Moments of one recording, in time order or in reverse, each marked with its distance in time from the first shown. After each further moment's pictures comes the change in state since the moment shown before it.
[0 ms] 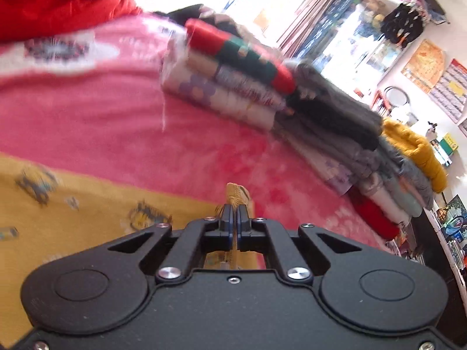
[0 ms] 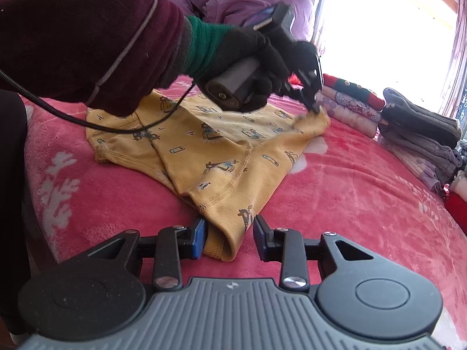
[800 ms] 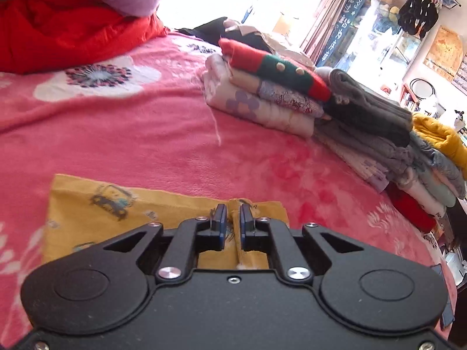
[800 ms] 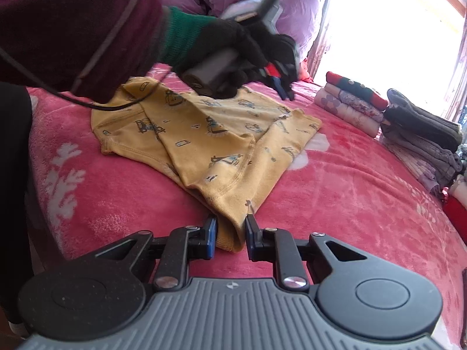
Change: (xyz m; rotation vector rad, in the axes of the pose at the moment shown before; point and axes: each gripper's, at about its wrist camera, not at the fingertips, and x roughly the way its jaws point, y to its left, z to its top) left arm -0.031 0.025 -0.010 0.066 -0.013 0.155; right arm -0.008 -0.001 0.003 -0.023 0.014 -0.021
